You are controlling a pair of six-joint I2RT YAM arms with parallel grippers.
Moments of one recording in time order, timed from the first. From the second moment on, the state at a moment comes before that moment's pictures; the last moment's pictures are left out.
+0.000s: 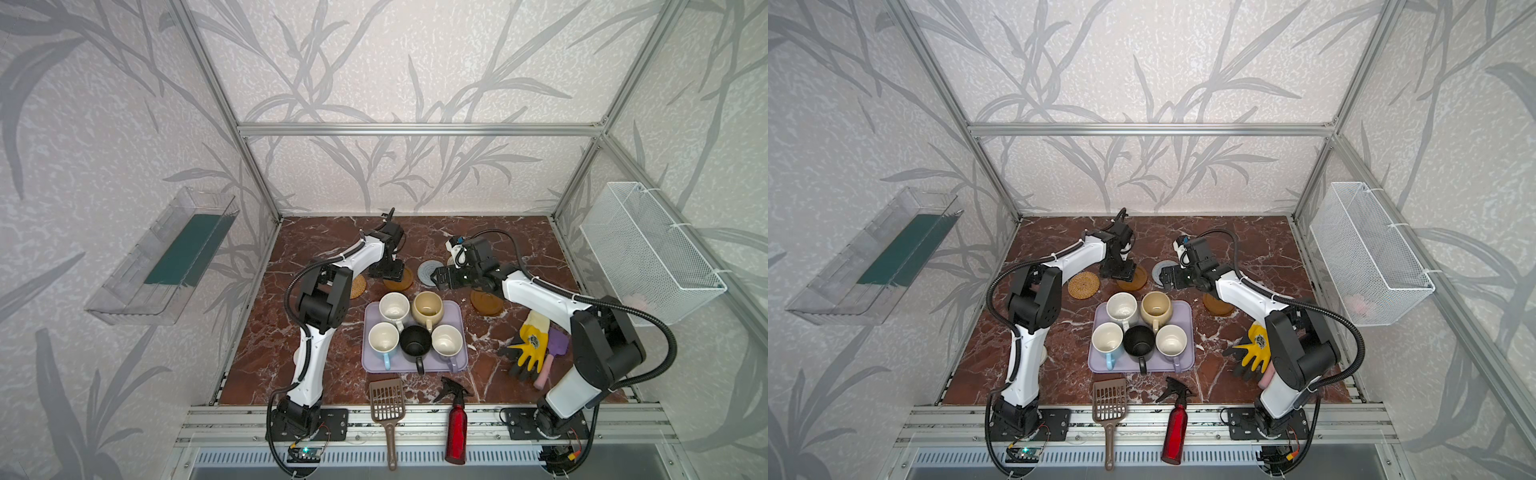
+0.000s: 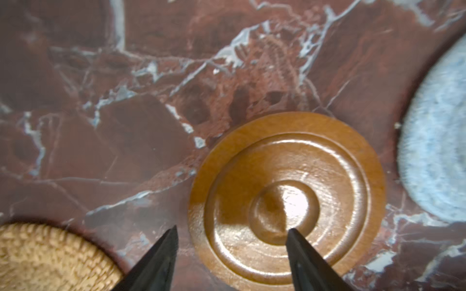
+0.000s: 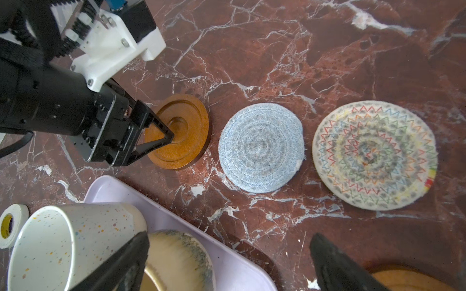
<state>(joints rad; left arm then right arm) -0.42 2.23 1.78 -0.91 -0.04 -0.22 0.48 1.66 1.10 -0.24 -0.19 0.26</state>
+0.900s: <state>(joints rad) -0.37 2.18 1.69 -0.91 -0.17 -0.31 0.48 1.66 1.10 -0.24 -0.23 0.29</state>
